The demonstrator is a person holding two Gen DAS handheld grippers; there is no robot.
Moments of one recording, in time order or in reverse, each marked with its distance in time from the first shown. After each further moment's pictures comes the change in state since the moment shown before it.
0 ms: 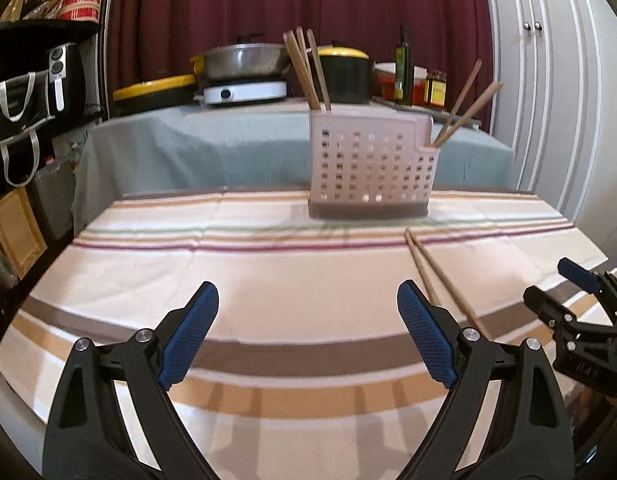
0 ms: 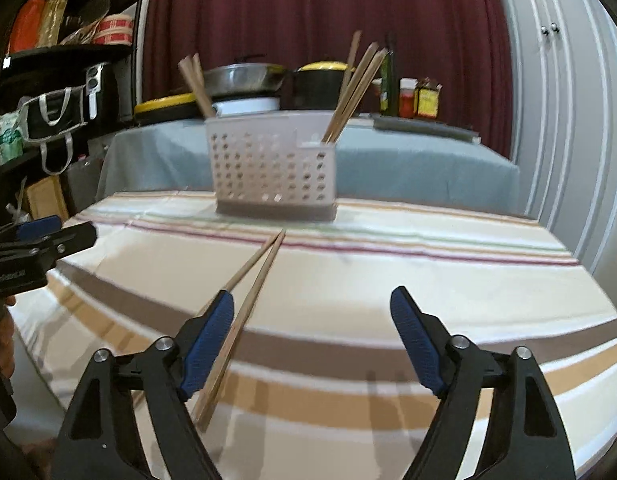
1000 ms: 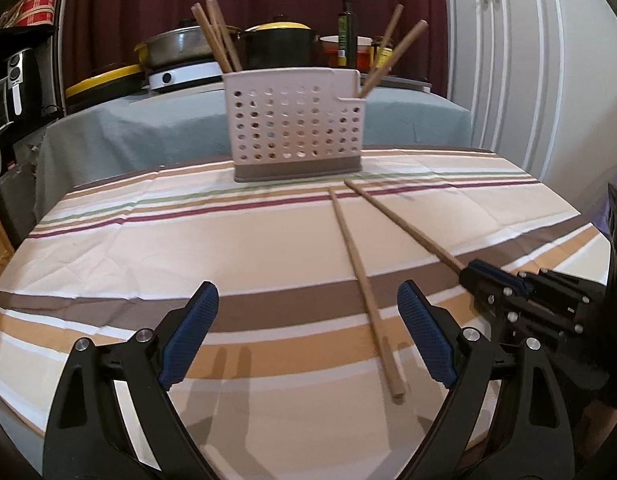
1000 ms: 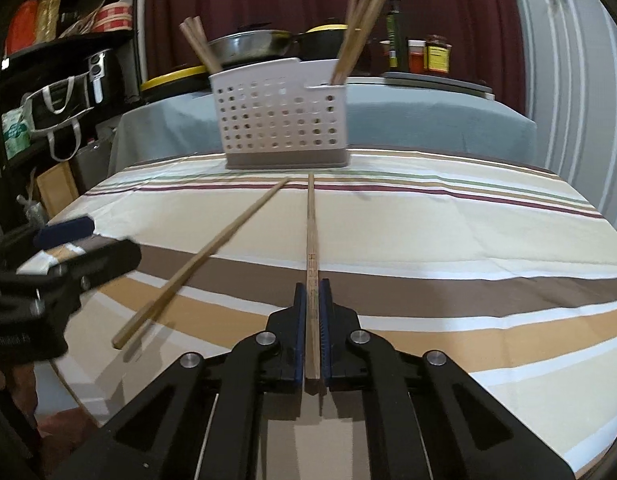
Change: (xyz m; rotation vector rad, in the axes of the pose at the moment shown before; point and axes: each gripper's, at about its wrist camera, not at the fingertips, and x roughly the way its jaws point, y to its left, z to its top) left arm 0.007 -0.065 -0.031 0.082 0.057 -0.121; right arm 0.012 -0.010 -0.031 0.053 0.089 0.056
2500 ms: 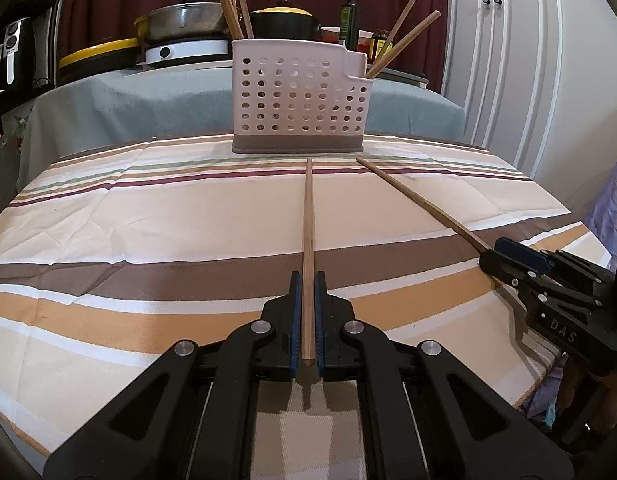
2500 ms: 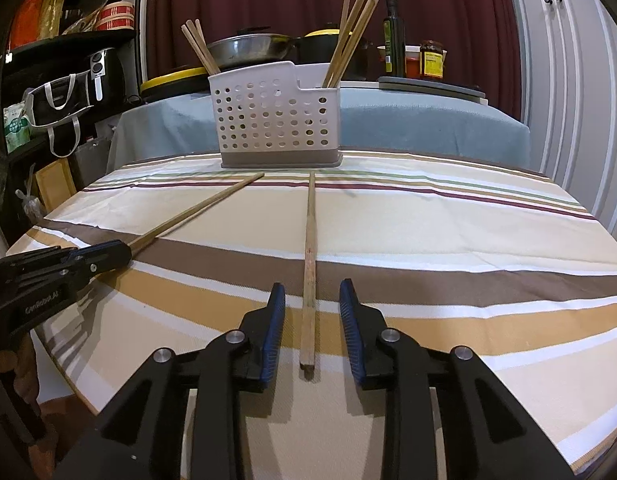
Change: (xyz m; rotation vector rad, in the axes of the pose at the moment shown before) left arm 0.014 0.027 -0.022 -0.050 0.017 -0.076; right arm -0.008 -0.005 -0.006 -0.025 -0.016 -0.009
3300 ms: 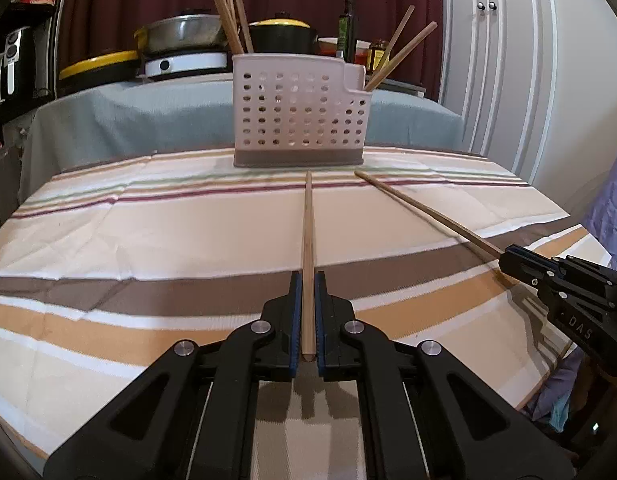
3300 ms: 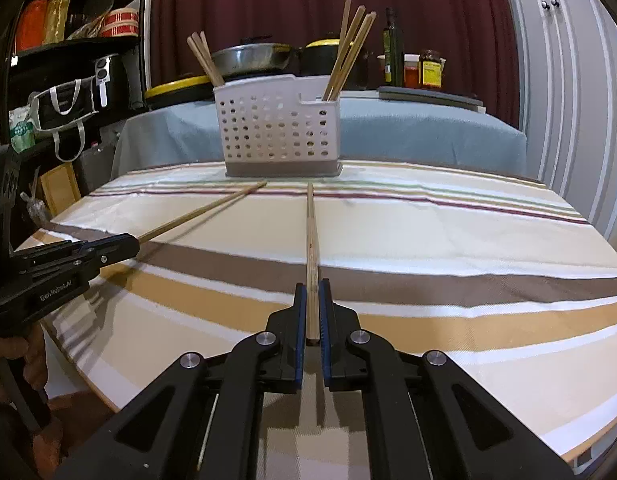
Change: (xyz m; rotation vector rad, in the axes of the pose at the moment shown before) left arm -0.005 0.001 0.005 0.025 -0.046 0.000; right arm -0.014 0.000 0.003 0.000 -0.036 0.003
